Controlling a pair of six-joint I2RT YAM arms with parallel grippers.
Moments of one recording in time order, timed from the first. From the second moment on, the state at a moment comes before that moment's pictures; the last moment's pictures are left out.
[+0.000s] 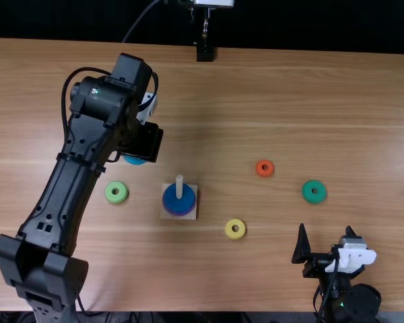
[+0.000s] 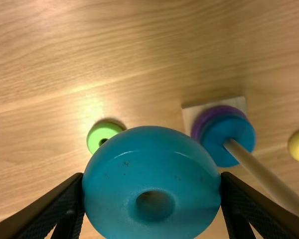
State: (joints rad) left arm -0.32 1.99 2.06 -1.45 0.03 -0.11; right arm -0.03 0.01 0.09 -0.28 -0.01 0.00
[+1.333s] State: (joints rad) left arm -0.54 1.91 2.06 -1.46 0.03 -0.32; right arm -0.03 0.01 0.08 -0.27 -0.01 0.00
